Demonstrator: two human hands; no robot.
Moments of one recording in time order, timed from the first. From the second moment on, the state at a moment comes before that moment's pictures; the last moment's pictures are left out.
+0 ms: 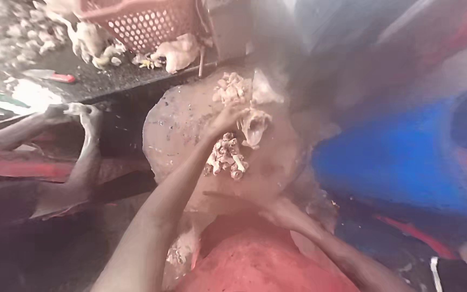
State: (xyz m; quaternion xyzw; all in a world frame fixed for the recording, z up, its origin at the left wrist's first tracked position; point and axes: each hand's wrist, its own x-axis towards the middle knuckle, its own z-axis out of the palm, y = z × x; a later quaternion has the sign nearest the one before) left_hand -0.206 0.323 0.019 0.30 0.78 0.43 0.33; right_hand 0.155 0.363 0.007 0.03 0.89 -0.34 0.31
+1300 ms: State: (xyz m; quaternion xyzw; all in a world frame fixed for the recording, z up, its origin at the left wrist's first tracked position) left_hand -0.098 0.068 0.008 -0.10 0.93 0.33 0.17; right_hand 0.089 0.261 -0.030 0.24 0.83 -0.48 0.17
